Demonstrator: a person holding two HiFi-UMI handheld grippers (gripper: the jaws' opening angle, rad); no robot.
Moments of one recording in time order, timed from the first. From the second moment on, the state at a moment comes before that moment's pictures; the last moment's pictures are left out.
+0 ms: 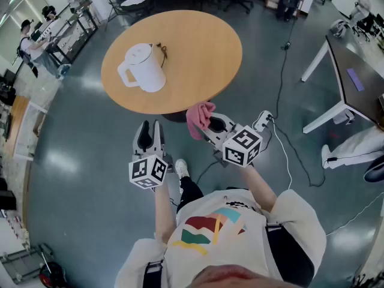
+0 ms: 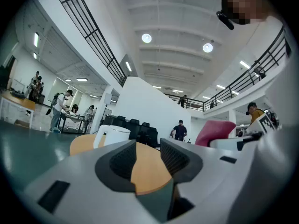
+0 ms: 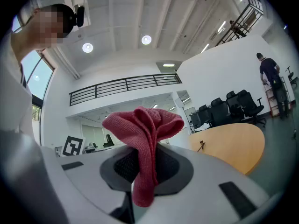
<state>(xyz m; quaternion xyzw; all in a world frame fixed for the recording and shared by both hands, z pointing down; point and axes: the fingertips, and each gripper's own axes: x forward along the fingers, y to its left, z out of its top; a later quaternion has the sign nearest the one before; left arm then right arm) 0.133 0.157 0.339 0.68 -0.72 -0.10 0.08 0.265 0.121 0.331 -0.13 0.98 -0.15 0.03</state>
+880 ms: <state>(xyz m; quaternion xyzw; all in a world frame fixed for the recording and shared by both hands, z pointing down) -0.174 -0.090 0.359 0.75 -0.66 -0.02 0.08 -0.045 -0.080 0.336 -0.19 0.97 -0.14 0.01</state>
